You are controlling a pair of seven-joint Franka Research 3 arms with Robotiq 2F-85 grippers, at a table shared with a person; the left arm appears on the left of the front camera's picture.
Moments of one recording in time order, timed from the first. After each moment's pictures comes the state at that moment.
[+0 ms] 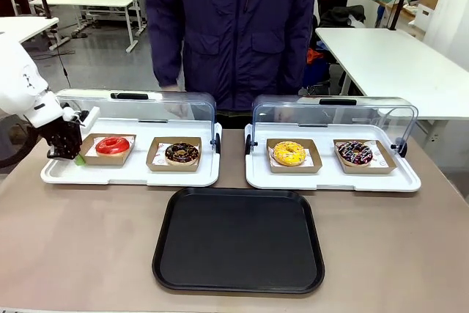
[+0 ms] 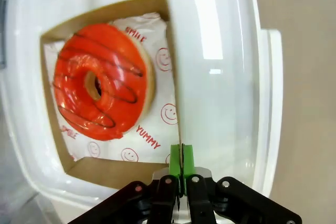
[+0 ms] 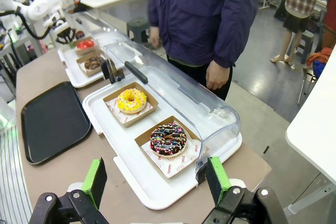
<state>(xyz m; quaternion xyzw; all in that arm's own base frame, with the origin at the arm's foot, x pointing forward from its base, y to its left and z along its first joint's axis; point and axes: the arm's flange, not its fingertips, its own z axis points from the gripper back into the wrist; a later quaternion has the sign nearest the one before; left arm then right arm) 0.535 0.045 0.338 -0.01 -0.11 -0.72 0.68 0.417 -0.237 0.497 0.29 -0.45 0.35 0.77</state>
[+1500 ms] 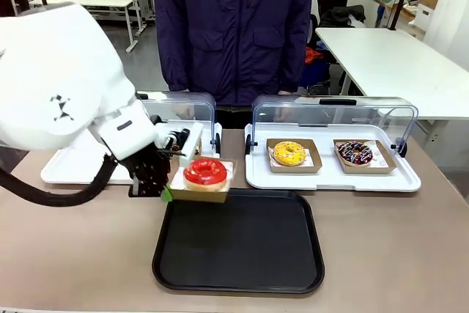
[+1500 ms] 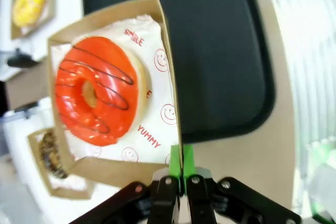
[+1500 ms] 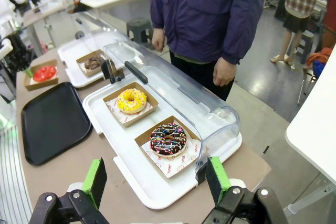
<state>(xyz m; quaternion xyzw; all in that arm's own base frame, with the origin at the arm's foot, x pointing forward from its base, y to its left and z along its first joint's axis) 0.315 -0.237 0.426 -0.04 -0.14 -0.77 0.62 0.416 -0.238 0.498 0.29 -0.45 0.35 0.77</state>
